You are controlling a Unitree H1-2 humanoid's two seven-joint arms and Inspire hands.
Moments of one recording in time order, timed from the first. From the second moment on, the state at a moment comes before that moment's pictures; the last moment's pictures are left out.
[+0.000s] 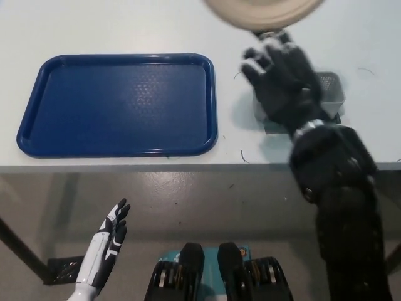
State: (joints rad) left_arm 0.01 0.11 -0.01 0.17 0.18 -0.34 -0.02; right_arm -0.72 0.07 0.07 -0.10 0.98 0.46 -0.60
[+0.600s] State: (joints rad) left_arm 0.00 0.11 -0.05 0.17 0.18 -0.34 -0.04; right_arm -1.00 0.25 0.07 0.83 0.87 0.44 -0.55
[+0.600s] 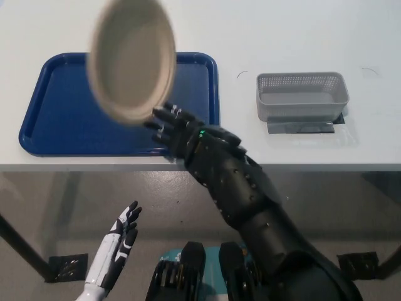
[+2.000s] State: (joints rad) left_arm -0.05 0.11 -0.10 0.19 0.19 -0.31 -0.05; right_arm -0.94 0.14 -0.08 0.60 0.72 0.20 -0.21
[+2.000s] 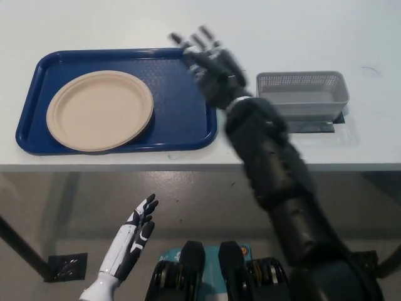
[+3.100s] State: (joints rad) left_arm 0.01 0.09 -0.10 0.15 0.16 -0.30 -0.05; right_arm 0.16 -0.18 0.10 -0.30 0.45 0.10 -0.11
